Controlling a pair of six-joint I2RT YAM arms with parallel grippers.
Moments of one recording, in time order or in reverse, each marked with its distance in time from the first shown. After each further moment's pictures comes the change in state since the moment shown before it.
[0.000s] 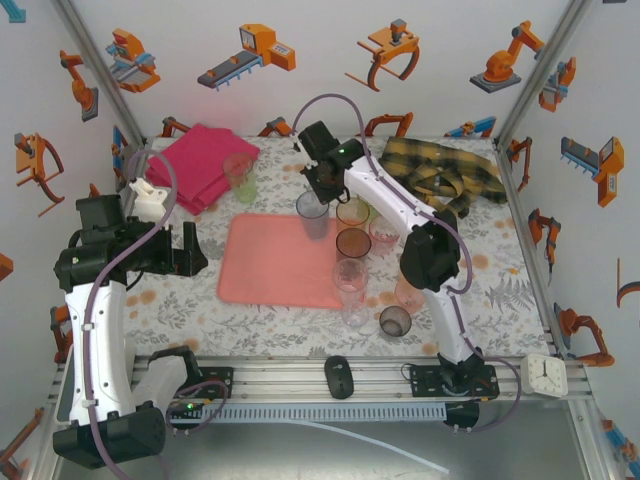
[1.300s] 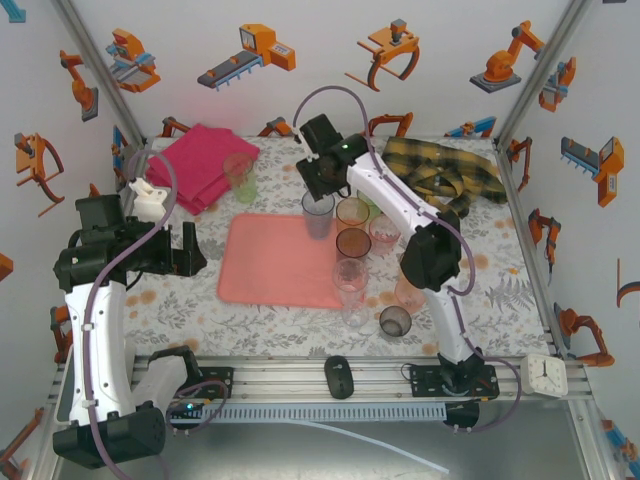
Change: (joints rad) left arm -0.001 0.000 0.008 -0.006 -0.022 0.004; right arm -0.005 -0.007 0.055 -0.007 0.003 -0.003
